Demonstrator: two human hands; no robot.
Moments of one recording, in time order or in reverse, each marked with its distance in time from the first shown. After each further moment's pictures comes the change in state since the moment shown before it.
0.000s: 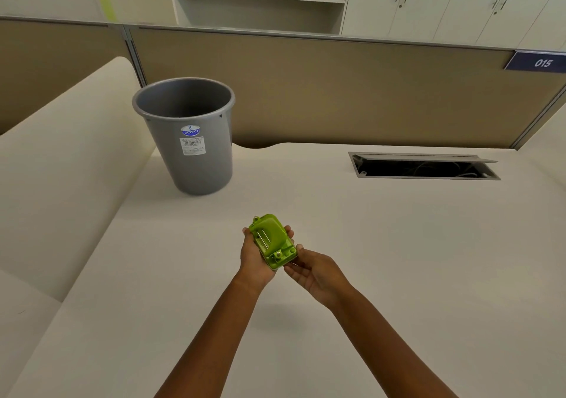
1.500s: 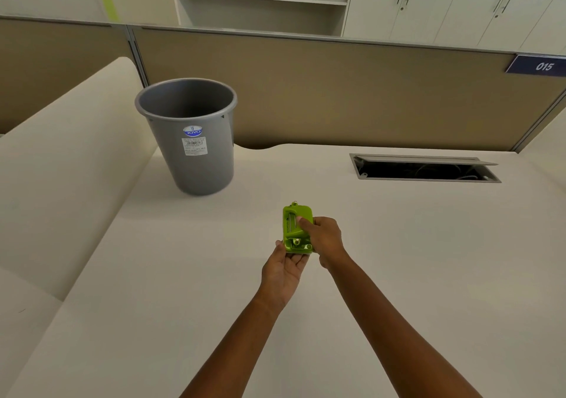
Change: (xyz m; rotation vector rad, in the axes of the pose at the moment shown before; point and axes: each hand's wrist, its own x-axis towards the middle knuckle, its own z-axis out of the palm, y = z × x) left_hand -0.019 -0.039 0.012 -0.161 -0.086 0.038; right_hand 0.032 -0.036 0.014 -0.677 0.324 -0.332
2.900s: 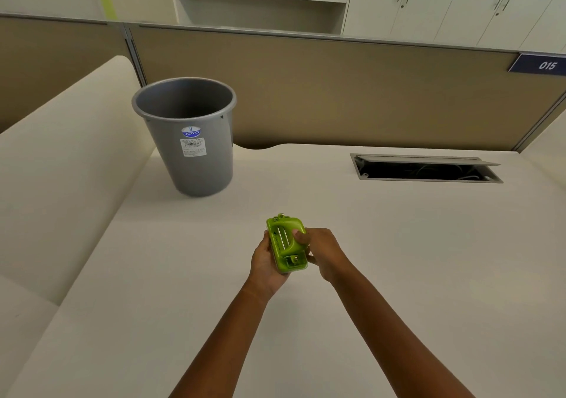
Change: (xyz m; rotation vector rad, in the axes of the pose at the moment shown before) left_hand 0.022 0.027 -0.005 0.110 -0.016 -0.123; right_hand -0.009 -0.001 0.002 0.106 -0.162 0.170
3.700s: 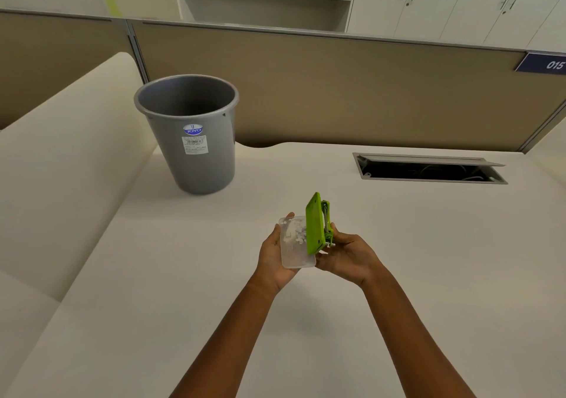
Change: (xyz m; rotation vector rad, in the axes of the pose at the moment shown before) left_hand -0.010 -0.002 0.029 -0.055 -0.044 -0.008; right_hand 0.016 0.019 -0.052 0.769 -0.373 0.259
